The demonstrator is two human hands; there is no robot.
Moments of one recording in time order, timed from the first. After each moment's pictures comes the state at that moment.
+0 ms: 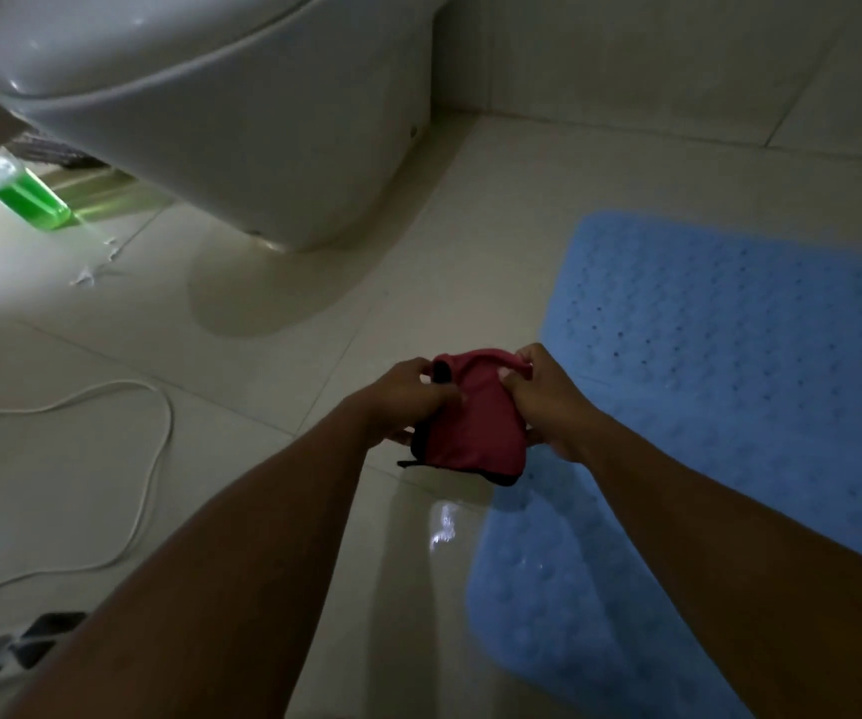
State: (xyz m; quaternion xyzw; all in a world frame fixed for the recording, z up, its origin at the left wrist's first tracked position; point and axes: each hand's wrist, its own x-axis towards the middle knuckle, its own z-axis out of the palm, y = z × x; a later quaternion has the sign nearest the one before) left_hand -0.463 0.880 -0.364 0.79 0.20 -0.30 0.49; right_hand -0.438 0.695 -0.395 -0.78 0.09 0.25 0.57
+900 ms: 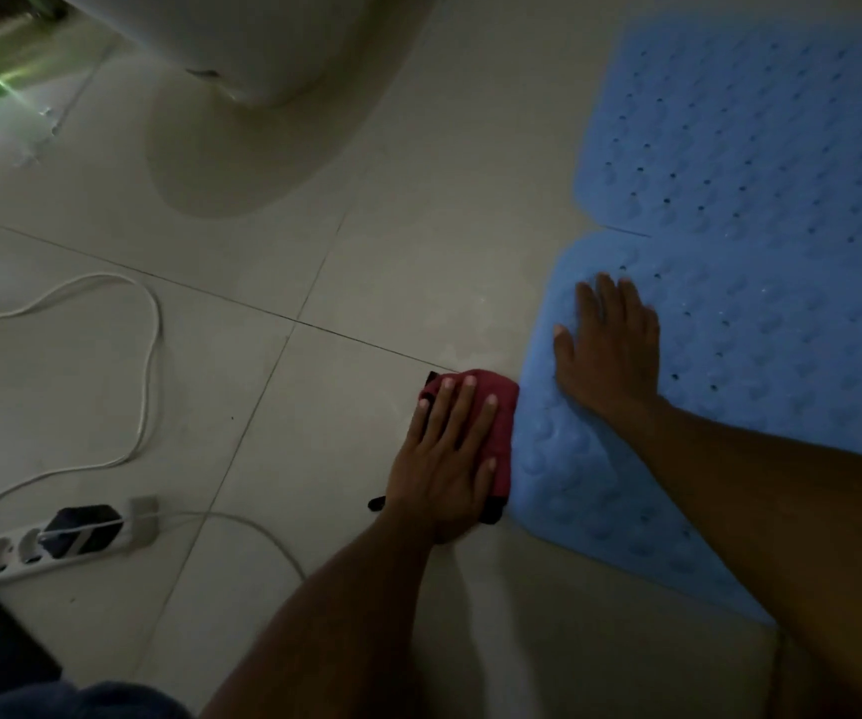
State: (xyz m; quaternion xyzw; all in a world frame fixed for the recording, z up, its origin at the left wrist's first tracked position) left_hand -0.648 0.865 -0.543 0.98 -0.13 -0.13 0.08; right_hand -0.507 0.657 -0.543 -0.99 -0.03 0.00 0.10
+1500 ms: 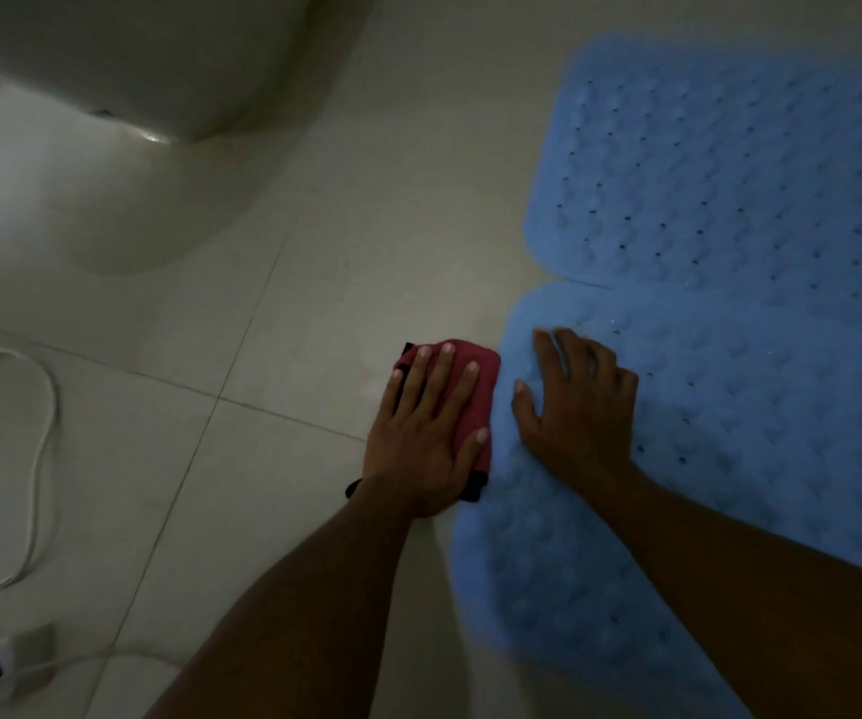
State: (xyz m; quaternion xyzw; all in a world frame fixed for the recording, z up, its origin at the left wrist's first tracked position) left_hand -0.523 0.843 -0.558 0.99 -0.13 -0.07 0.08; right_hand -0.487 0.645 -0.553 -0.99 -0.04 -0.08 0.06
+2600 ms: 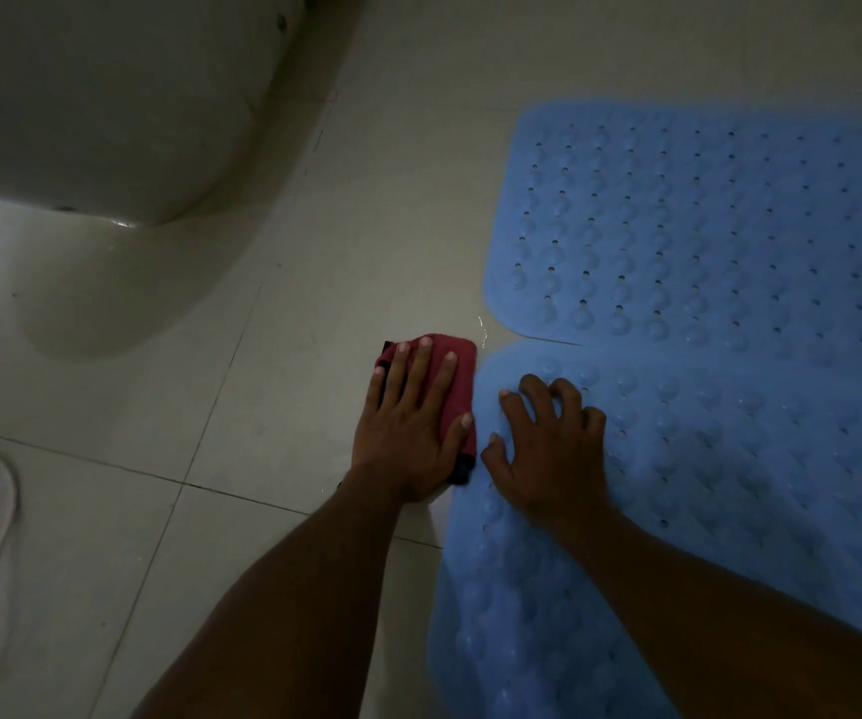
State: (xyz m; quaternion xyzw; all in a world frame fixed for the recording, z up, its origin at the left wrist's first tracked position) left_hand -0.434 0.825 -0.554 0.99 -0.13 -0.07 0.07; right_hand -0.463 0.638 -0.546 -0.99 -0.06 -0.05 0.08
